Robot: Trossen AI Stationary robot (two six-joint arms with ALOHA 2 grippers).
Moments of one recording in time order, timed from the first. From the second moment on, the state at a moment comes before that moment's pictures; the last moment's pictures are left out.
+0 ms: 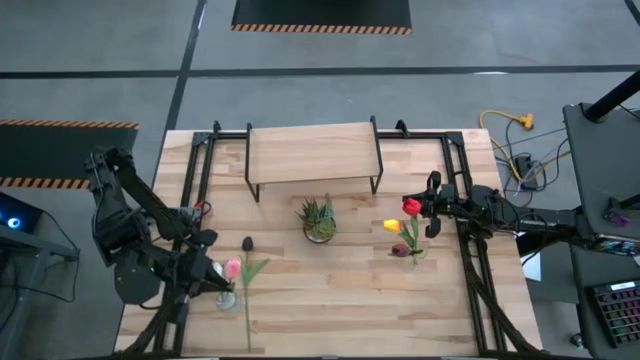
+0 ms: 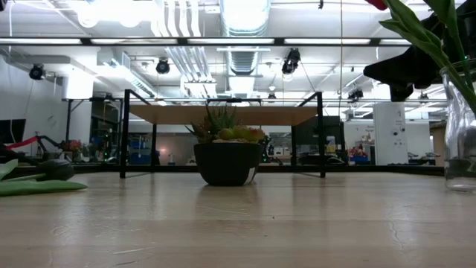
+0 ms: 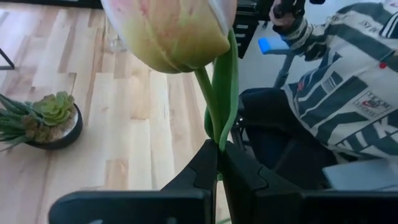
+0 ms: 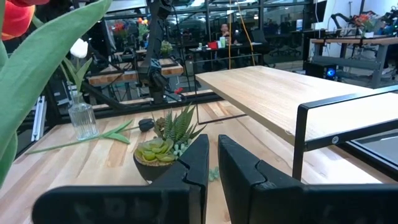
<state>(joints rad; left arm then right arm) -0.97 1.13 1.37 -0.92 -0.52 -0.69 -0.14 0.10 0.01 0.11 0.03 0.13</state>
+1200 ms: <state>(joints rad) -0.99 1.10 1.16 -0.79 -0.49 -0.74 -0.14 0.10 0.01 0.12 0.03 0.13</state>
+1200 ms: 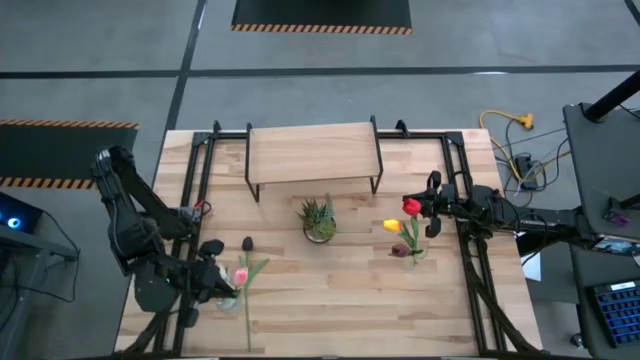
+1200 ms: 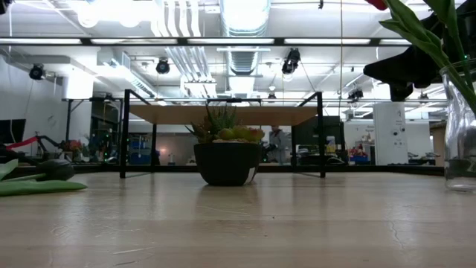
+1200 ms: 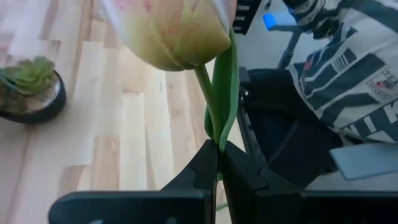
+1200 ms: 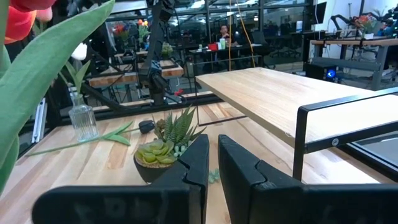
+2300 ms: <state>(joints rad) -1.03 0.85 0.79 -0.50 -0.46 -0.87 -0.14 0.10 0.01 0.12 0.03 0.16</state>
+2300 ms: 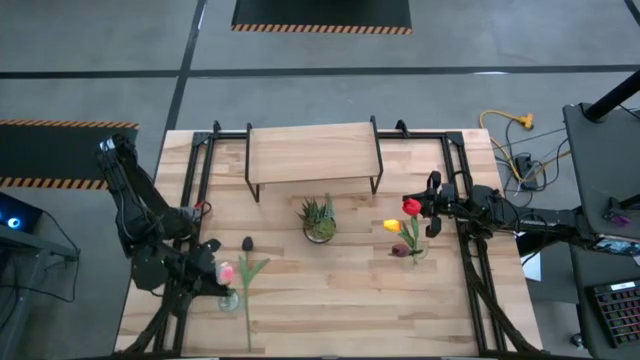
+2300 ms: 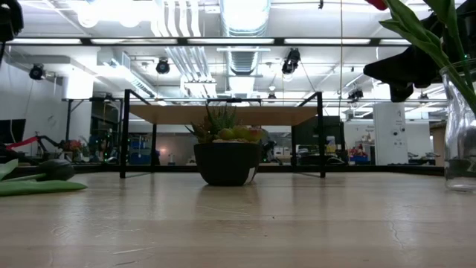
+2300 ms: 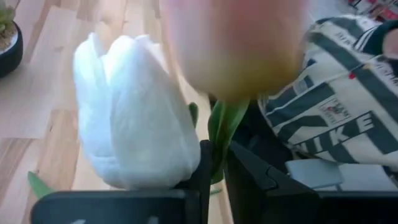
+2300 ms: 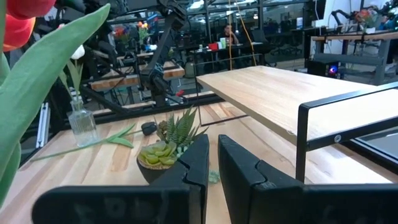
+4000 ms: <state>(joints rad) -1.03 0.69 0.96 -0.74 -0.28 -1.32 -0.14 0.10 0.01 0.15 0.03 0.15</state>
